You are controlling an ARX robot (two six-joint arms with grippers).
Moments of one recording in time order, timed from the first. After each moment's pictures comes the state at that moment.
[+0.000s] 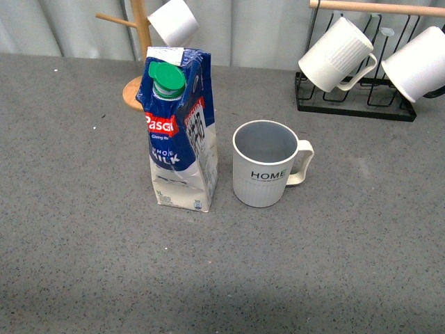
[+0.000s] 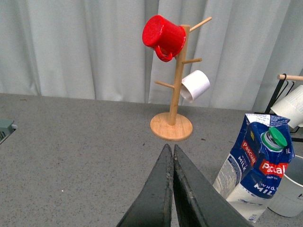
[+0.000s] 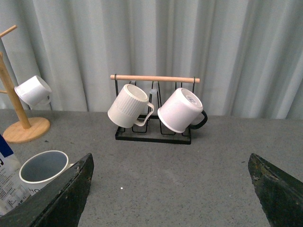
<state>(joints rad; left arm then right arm) 0.00 0.39 0.02 0.39 0.00 -0.01 0.00 0.00 0.01 0.00 0.00 0.00</state>
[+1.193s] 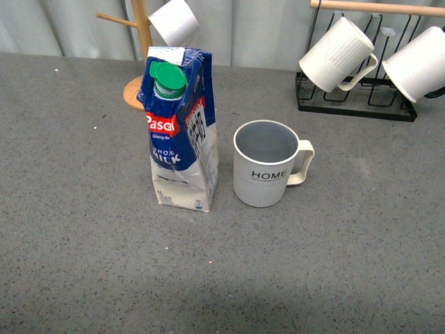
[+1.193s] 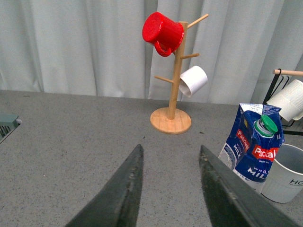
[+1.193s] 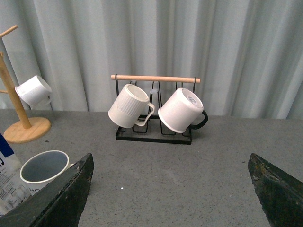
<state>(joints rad) 0.00 0.01 0.02 0.00 0.00 -0.01 0.00 0.00 0.01 0.00 0.00 0.00</state>
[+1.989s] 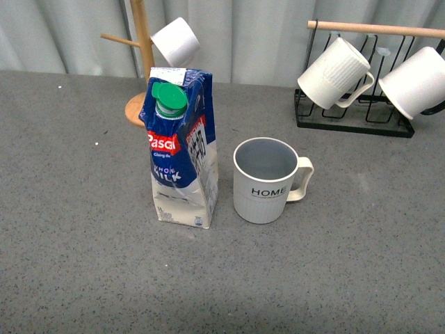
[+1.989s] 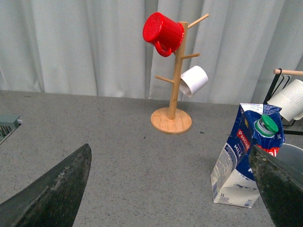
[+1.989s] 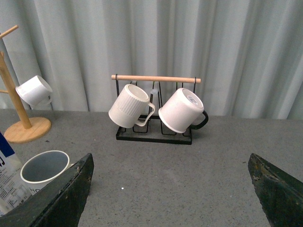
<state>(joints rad) 0.00 0.00 0.02 0.00 0.00 0.00 0.00 0.00 0.01 0.00 0.00 0.00</state>
